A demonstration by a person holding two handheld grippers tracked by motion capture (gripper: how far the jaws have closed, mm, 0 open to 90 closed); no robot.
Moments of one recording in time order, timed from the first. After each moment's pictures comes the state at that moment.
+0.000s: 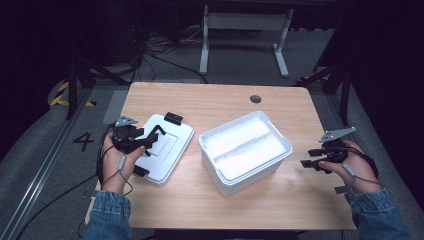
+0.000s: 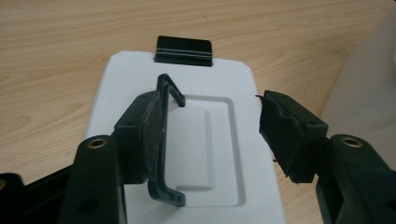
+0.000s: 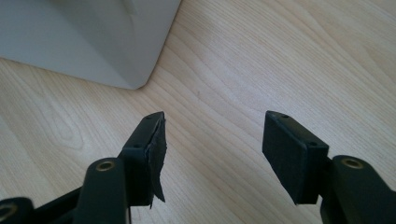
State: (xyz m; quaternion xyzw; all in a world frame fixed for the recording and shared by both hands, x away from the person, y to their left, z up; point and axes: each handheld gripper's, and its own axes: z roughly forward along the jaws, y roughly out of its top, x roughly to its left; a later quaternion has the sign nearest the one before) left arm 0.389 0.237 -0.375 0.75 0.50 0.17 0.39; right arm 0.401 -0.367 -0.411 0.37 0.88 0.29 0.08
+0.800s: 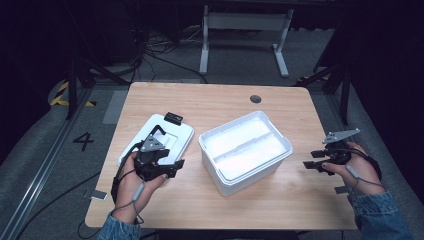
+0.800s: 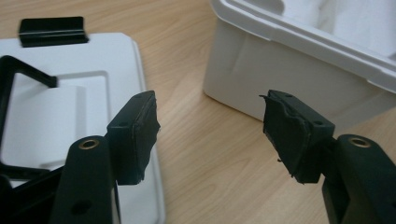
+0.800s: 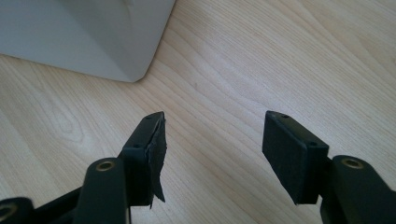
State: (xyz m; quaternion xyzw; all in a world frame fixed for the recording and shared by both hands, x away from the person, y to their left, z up) left arm 0.327 0.166 -0.373 0.82 0.42 0.11 0.38; right arm 0.396 -0.374 -0.411 0.38 0.87 0.29 0.08
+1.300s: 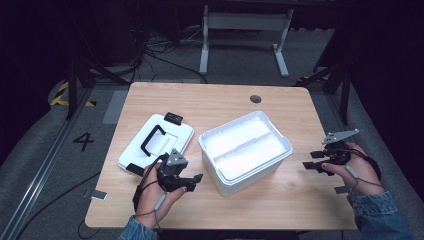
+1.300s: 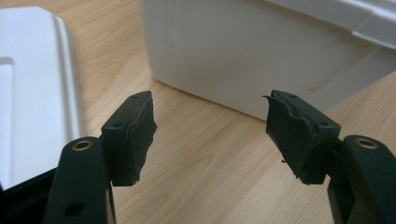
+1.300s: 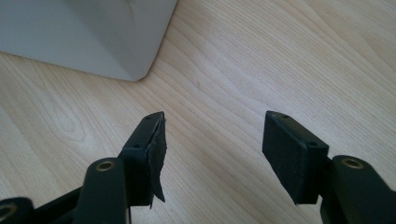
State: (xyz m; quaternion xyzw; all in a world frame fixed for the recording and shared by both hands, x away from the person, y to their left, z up) left arm 0.320 0.122 -0.411 0.84 0.39 0.09 0.37; right arm 0.396 -0.373 -0.412 0.38 0.87 0.29 0.08
